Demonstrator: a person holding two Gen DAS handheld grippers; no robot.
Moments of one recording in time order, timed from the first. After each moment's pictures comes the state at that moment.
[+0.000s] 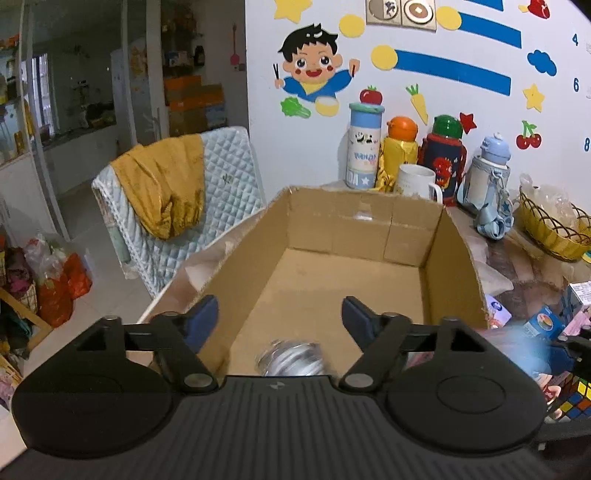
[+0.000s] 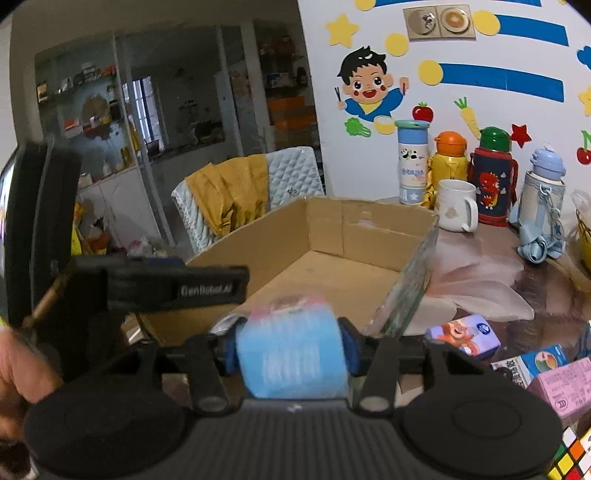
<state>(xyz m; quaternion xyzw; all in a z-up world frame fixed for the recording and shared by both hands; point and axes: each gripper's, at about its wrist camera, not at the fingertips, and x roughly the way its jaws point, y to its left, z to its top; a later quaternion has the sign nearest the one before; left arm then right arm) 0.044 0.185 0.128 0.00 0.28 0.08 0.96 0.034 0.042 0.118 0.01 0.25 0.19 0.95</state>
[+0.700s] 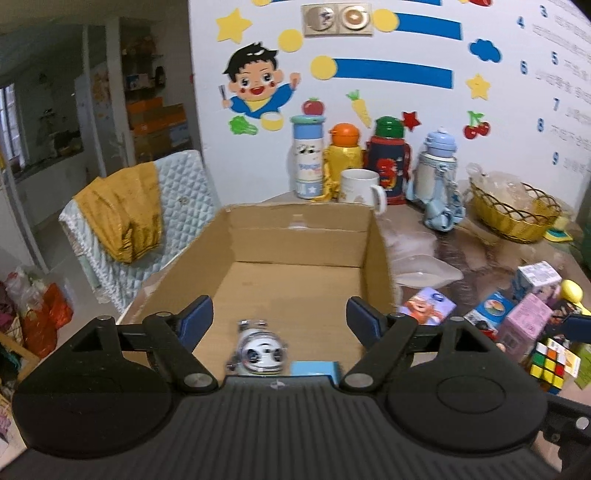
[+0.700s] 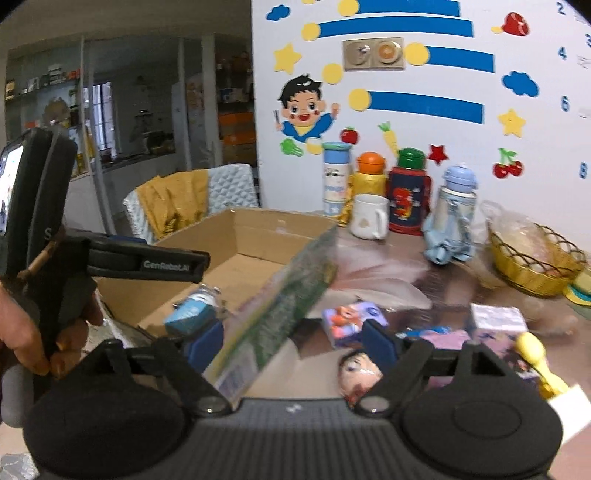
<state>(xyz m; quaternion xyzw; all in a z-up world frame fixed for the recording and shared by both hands) 0.026 0.133 0.140 0.03 0.27 0.02 0.96 -0.031 -0.020 0.131 -0.02 0.23 0.09 0.97</state>
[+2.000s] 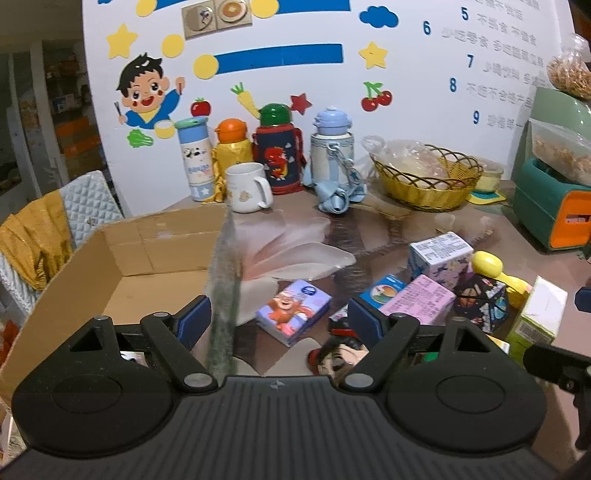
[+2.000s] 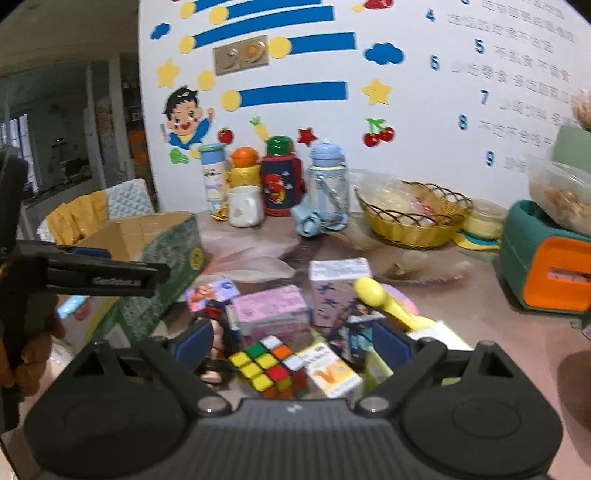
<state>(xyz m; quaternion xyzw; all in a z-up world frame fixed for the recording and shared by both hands) 0.022 0.041 0.129 0.09 0.28 -0.09 0.95 -0.077 -0.136 0.113 0.04 0.22 -0.04 0.97</state>
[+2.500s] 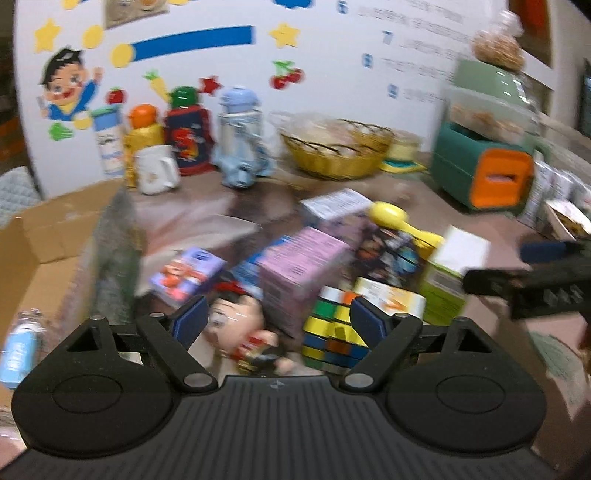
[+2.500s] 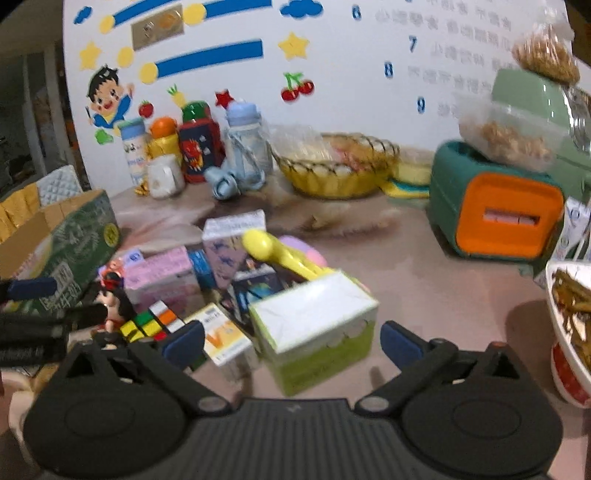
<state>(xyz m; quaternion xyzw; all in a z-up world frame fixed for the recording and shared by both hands) -0.014 0.000 0.091 0.09 0.29 -0.22 0.92 -0.073 -0.201 0.086 0.08 0.28 -0.13 0.95</state>
